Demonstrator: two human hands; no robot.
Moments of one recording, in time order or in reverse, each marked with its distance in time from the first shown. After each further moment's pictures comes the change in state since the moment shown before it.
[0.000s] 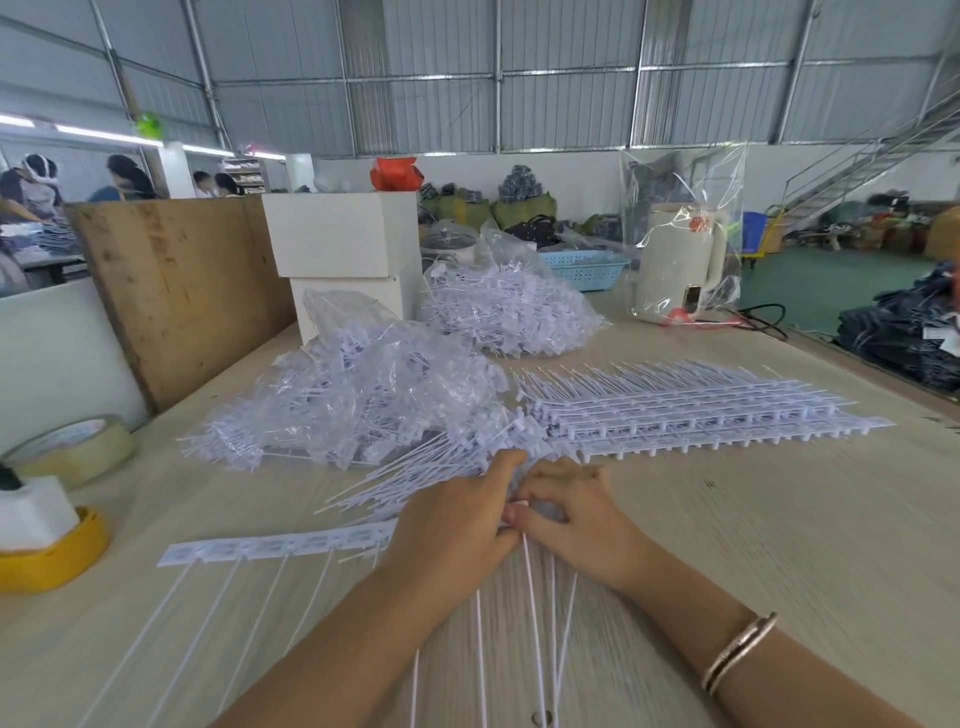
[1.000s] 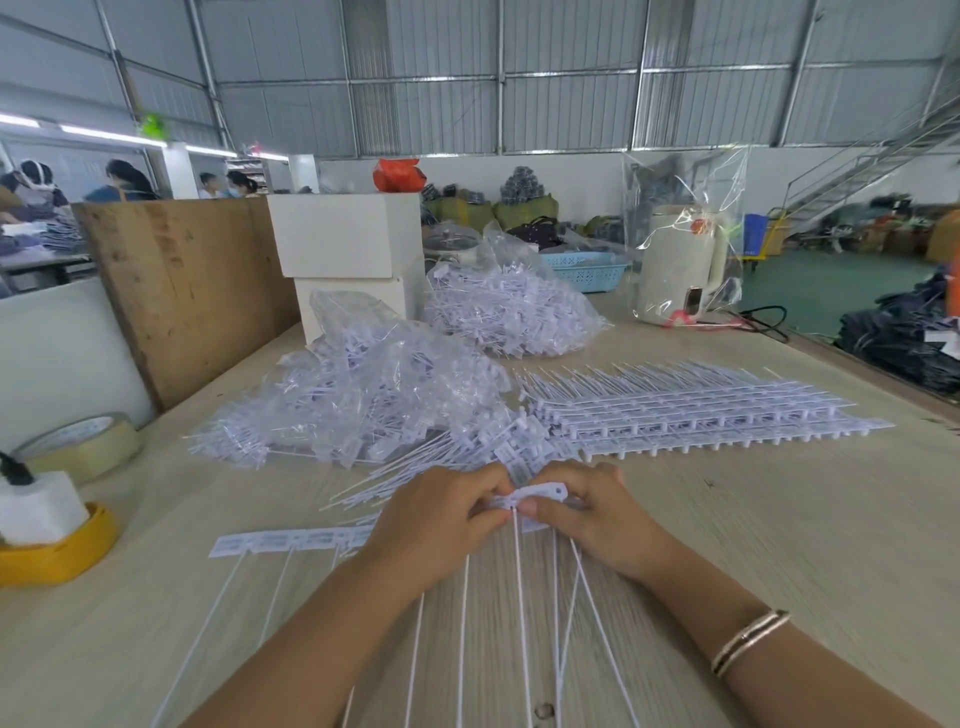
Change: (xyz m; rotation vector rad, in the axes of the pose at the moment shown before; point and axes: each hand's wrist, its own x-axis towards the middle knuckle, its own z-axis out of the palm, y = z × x) left_hand 0.000 -0.023 -0.005 -0.226 -0.045 0.026; right_hand -0.002 0.005 -0.011 0.234 0.007 -0.006
